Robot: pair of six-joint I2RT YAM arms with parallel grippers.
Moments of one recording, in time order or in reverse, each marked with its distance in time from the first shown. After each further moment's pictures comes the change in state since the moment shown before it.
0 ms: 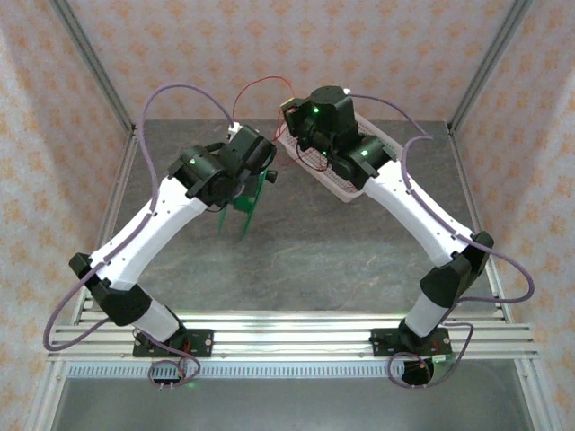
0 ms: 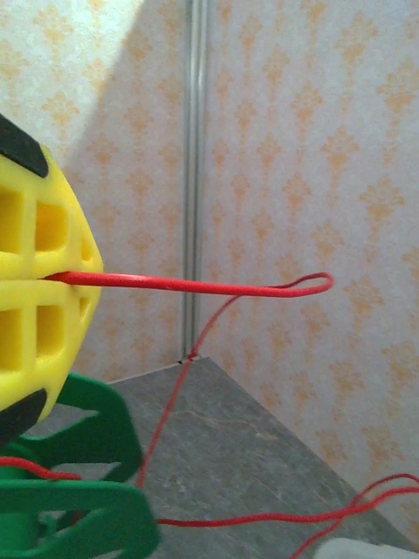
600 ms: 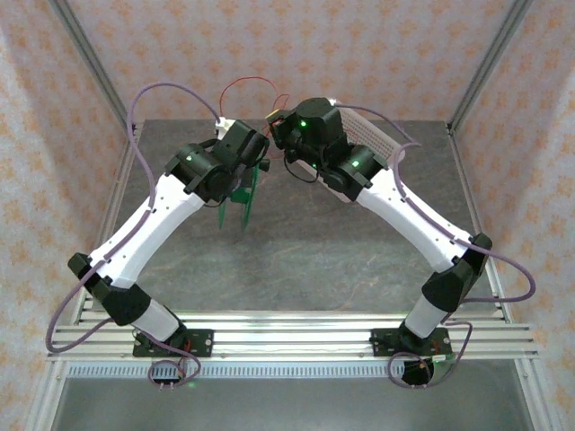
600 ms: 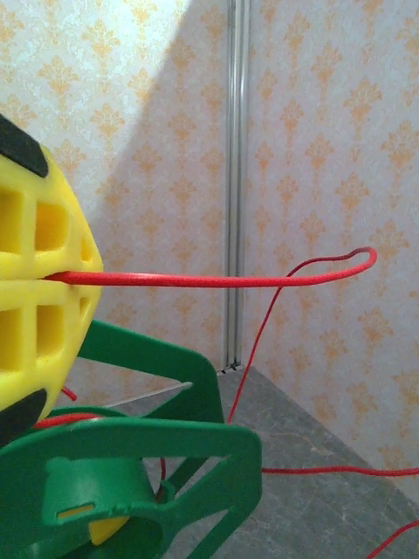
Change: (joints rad) left arm 0.067 -0.019 -0.054 0.069 -0.024 -0.092; right arm 0.081 -0.020 -0.044 0.022 0.003 0.056
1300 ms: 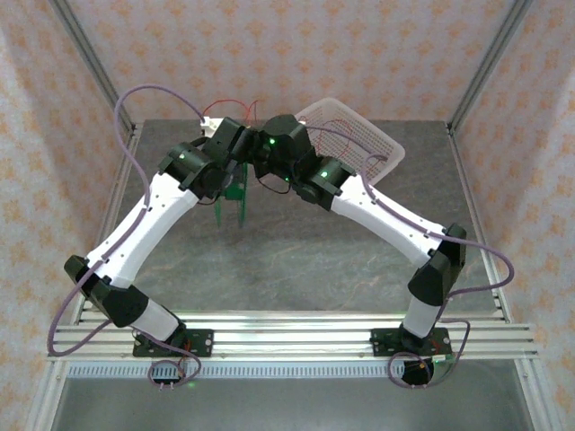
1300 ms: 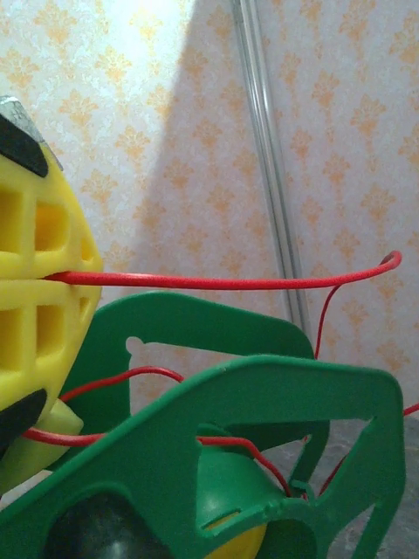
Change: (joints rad) left arm 0.078 -0.029 -0.063 0.037 0.006 -0.070; right arm 0.106 0.092 -0.030 0.109 -0.011 0.244
